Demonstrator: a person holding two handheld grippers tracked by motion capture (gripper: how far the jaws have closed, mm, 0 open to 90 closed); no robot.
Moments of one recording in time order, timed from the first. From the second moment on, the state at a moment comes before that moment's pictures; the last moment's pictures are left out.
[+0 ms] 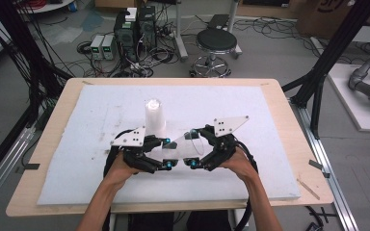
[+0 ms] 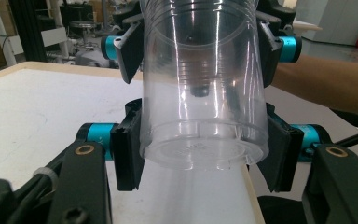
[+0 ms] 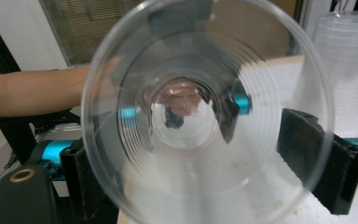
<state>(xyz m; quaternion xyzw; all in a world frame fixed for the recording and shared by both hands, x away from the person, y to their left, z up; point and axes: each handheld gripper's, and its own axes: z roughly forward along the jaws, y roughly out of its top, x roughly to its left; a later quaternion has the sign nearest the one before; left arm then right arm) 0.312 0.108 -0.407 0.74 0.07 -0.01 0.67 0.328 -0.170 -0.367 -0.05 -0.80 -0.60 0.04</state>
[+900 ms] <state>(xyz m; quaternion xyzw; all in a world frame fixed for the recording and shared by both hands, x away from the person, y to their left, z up) 0.307 0.103 -0.405 0.76 0.09 0.00 0.64 0.328 -0.166 -0.364 -0.03 -0.80 -0.60 0.04</state>
